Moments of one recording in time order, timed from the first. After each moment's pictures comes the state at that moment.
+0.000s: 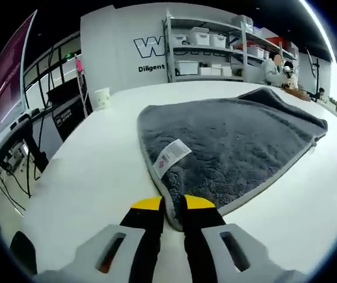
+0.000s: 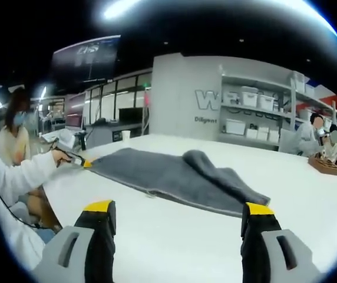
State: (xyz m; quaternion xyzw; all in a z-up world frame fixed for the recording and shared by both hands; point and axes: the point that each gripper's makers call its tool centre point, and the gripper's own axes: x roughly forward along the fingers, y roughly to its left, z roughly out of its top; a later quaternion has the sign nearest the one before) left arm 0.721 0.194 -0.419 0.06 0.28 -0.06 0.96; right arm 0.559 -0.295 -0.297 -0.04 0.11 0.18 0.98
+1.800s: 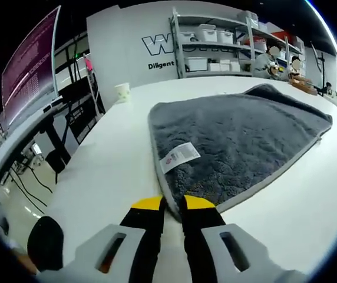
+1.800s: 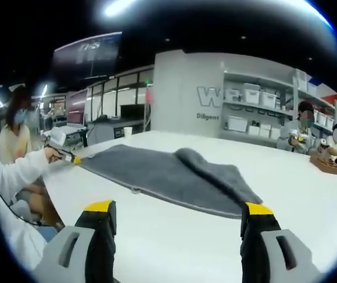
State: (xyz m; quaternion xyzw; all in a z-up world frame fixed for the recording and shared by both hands) left arm 0.678 0.251 -0.417 0.08 0.29 -0.02 0.95; right arm 0.556 -0.290 -0.303 -0.05 0.13 0.19 0.97
